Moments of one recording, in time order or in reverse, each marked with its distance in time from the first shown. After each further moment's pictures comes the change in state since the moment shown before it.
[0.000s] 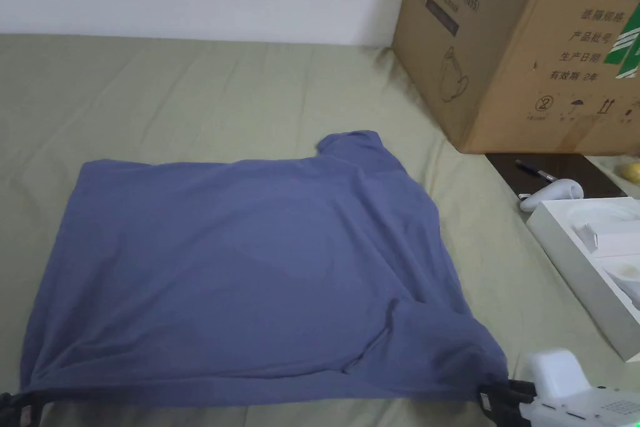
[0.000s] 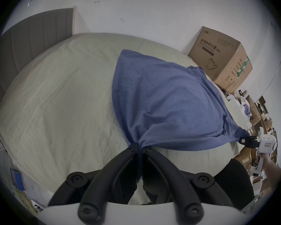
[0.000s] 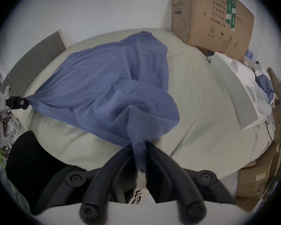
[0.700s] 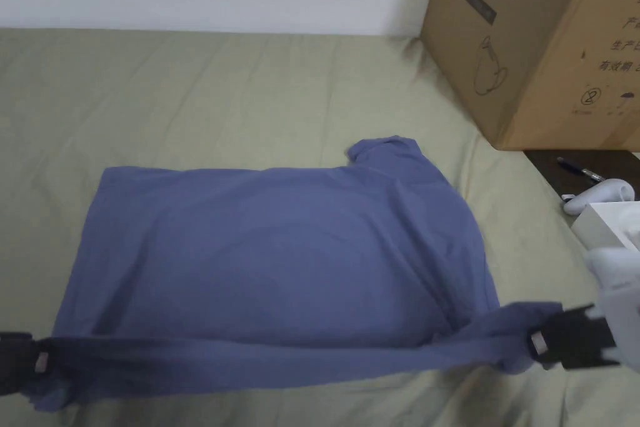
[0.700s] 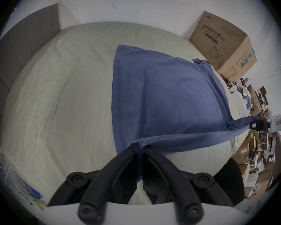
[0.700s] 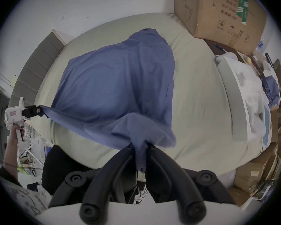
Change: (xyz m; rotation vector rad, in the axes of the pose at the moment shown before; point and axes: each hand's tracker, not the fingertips) left arm 0.005 0.104 -0.041 -0.227 0.001 -0.051; right arm 0.034 0.156 0.000 -0.278 0.129 -0.108
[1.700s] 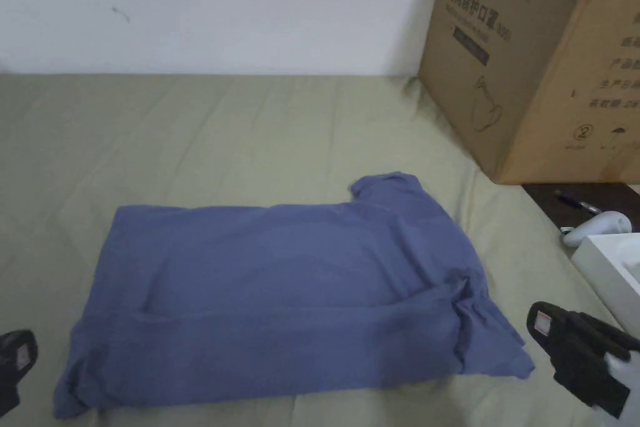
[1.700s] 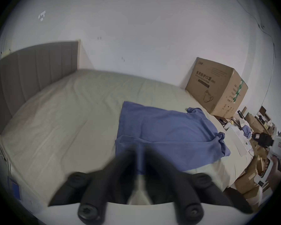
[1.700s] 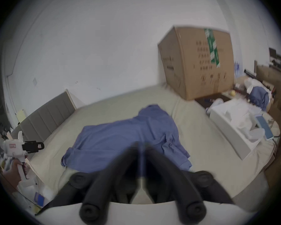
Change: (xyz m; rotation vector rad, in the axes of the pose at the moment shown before) left arm 0.010 -0.084 0.077 0.596 0.038 0.015; right arm -0.077 -0.128 0.037 0.887 -0.034 -0.101
